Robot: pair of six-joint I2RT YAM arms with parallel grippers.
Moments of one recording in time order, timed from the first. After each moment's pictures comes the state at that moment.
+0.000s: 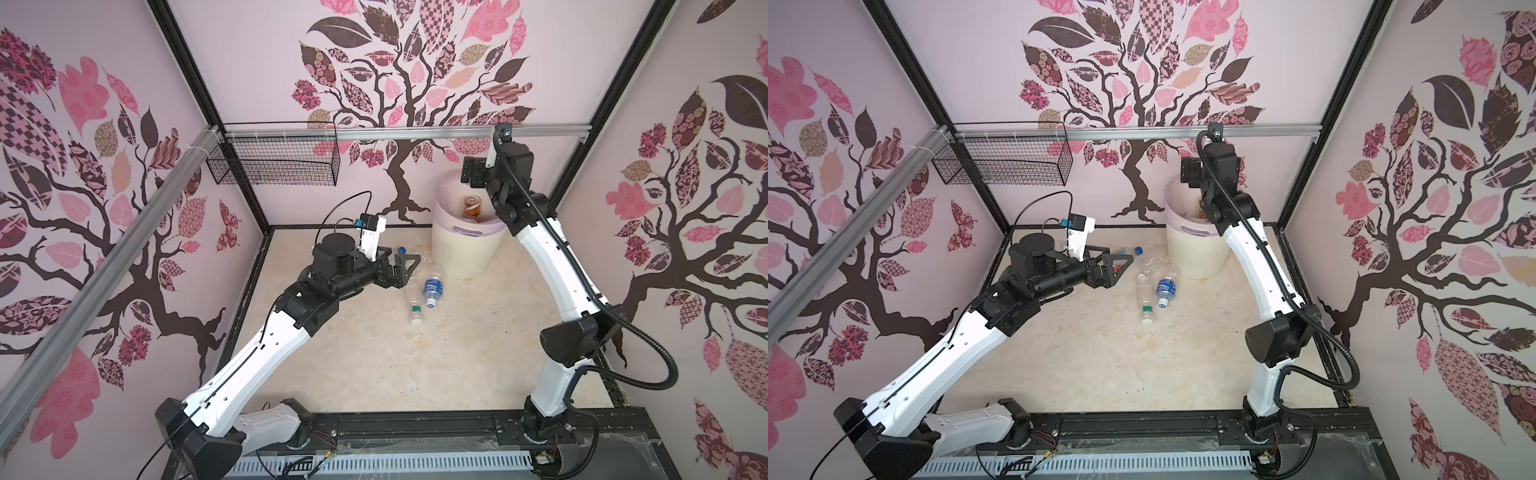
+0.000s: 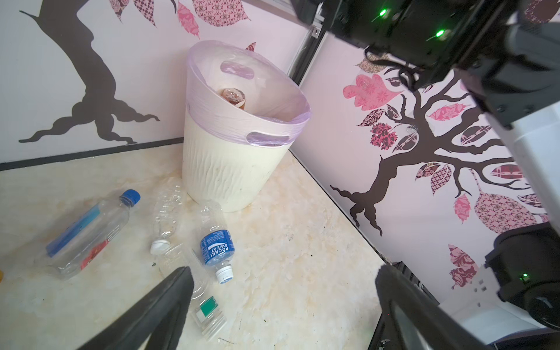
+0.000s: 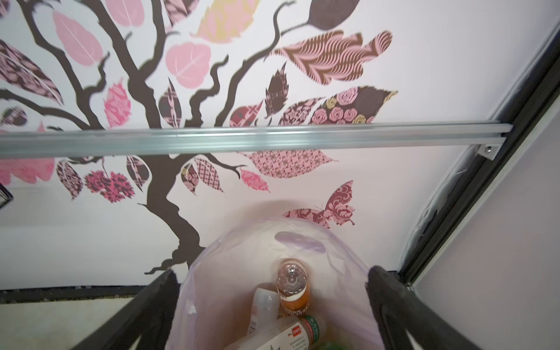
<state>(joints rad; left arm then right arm) -0.63 1.19 1.27 -0.33 0.25 -0.39 0.32 1.82 2.19 -0.44 0.38 0.05</state>
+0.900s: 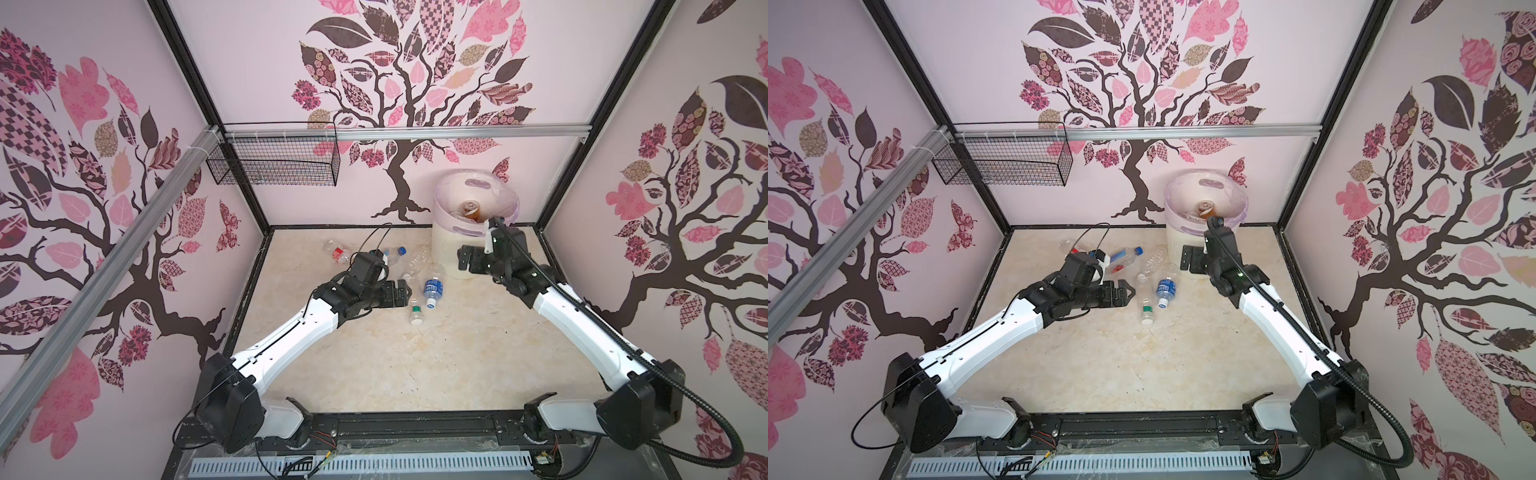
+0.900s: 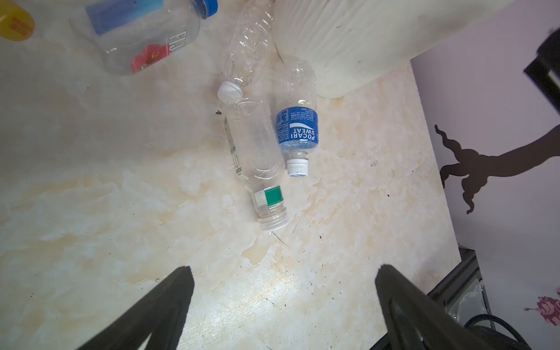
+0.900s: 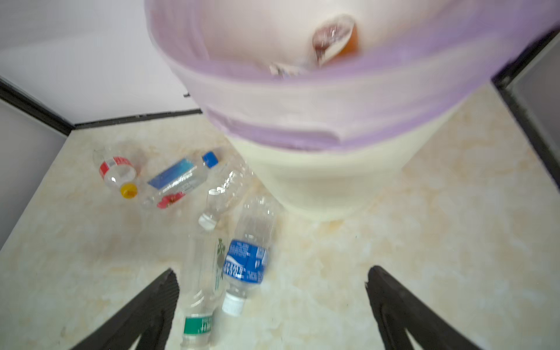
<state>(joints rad) -0.65 1.41 1.14 -0.53 0.11 -0.60 0.38 1.29 1.12 -0.44 0.11 0.38</state>
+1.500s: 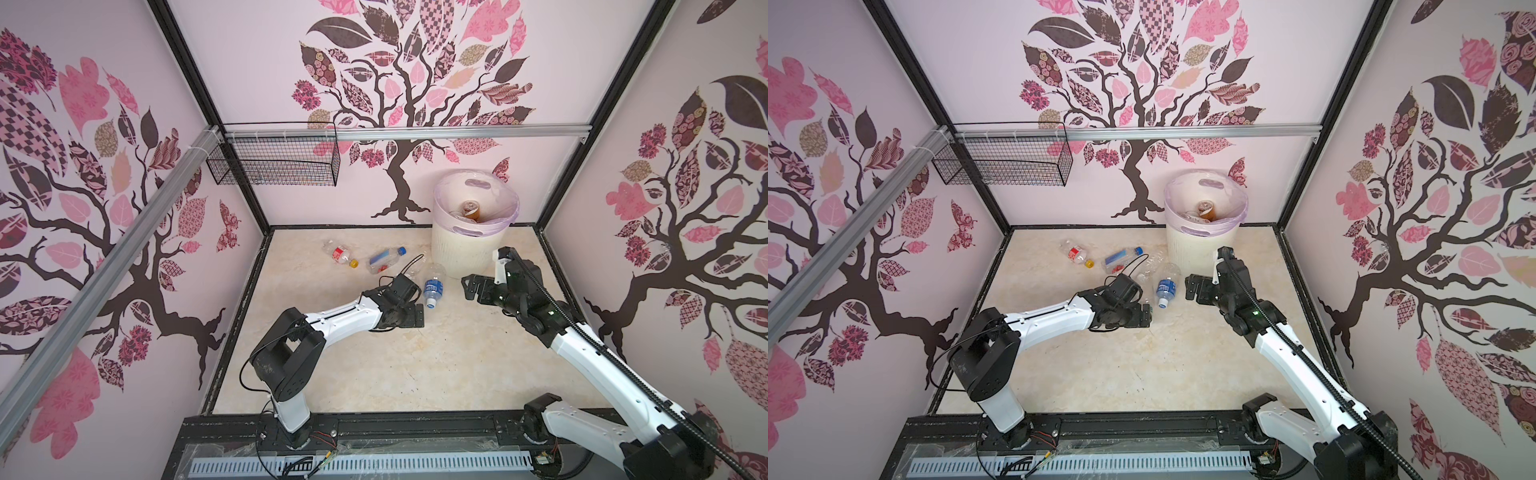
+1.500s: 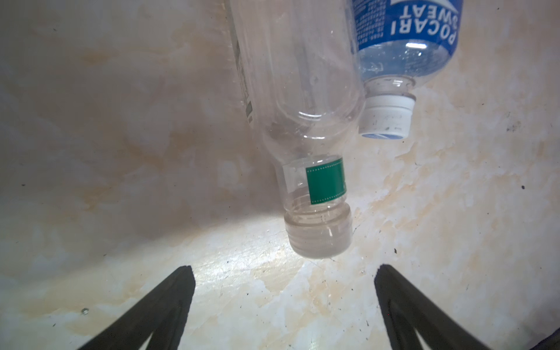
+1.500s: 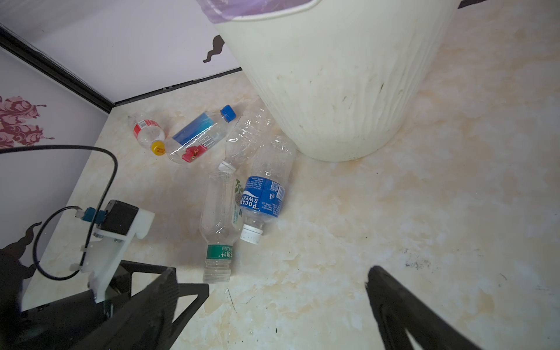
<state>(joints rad) -0.78 1.76 1.14 -0.45 0.00 -0.70 0.38 1.04 0.89 -0.42 0.02 0.46</state>
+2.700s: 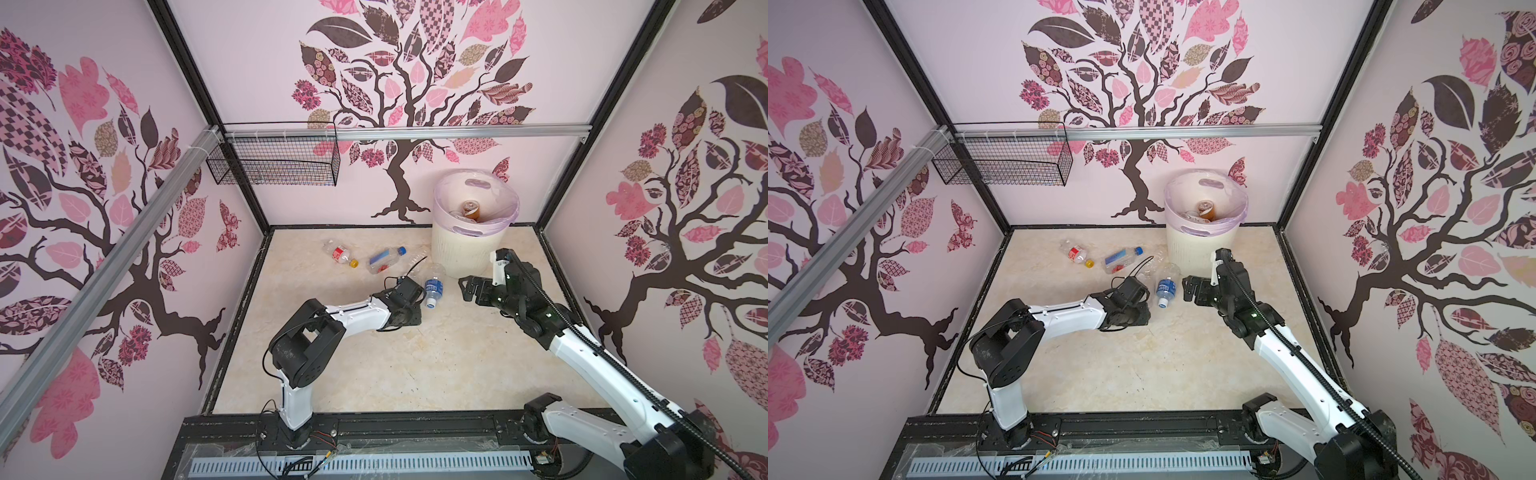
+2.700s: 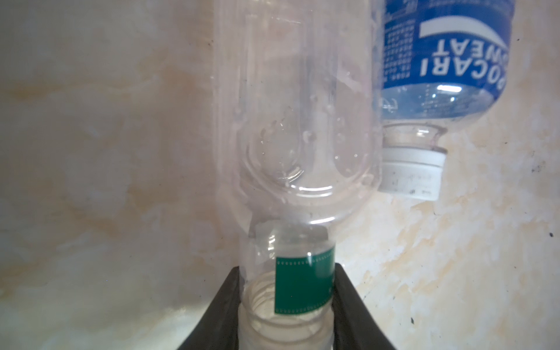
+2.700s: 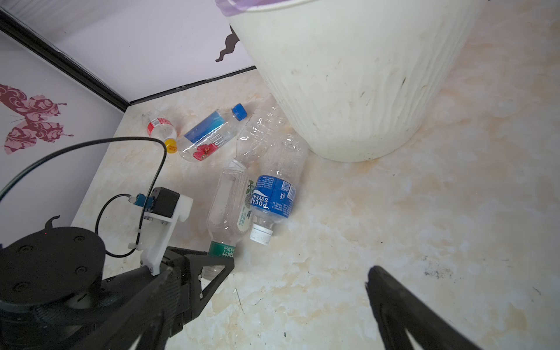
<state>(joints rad) -0.78 1.85 1.13 -0.29 -0.04 -0.72 0.38 1.04 0.85 -0.36 -0.03 0.46</state>
